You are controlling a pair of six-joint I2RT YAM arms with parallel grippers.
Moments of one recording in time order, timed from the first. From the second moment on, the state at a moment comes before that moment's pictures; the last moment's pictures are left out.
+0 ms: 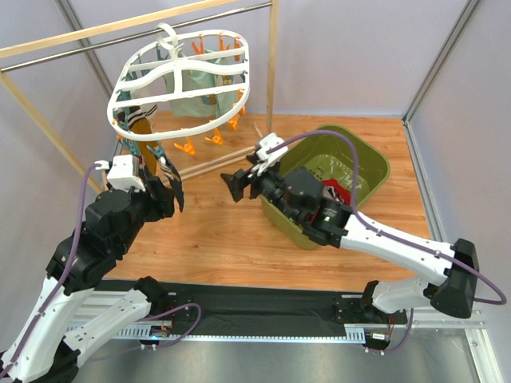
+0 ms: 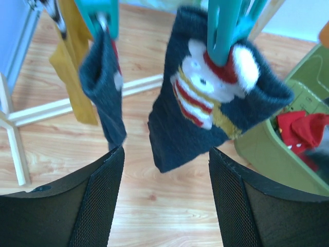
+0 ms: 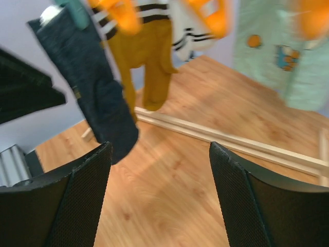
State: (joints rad) left arm -0.61 0.66 1.19 -0.87 -0.48 -0.38; right arm 1.12 1.36 1.16 0.24 0.29 0.08
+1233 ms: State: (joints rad) left arm -0.59 0.72 1.48 -0.96 -0.26 -0.26; right arm 1.20 1.81 1.29 0.70 0.30 -0.02
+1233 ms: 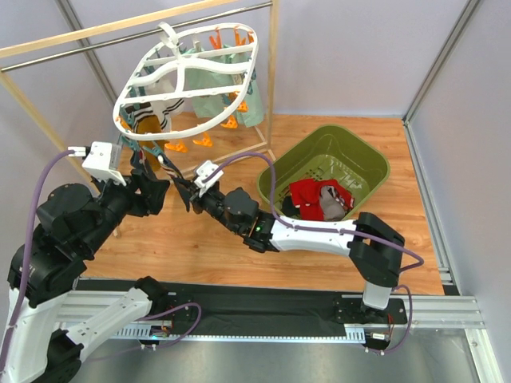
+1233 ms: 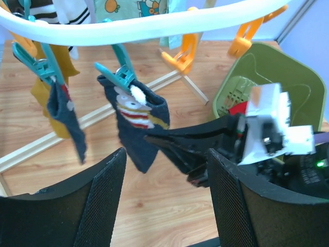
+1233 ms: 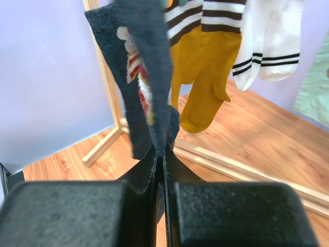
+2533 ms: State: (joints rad) left arm -0.59 0.58 0.99 -0.63 0.15 -0.27; right arm 0.85 1.30 1.06 0.26 0.03 0.22
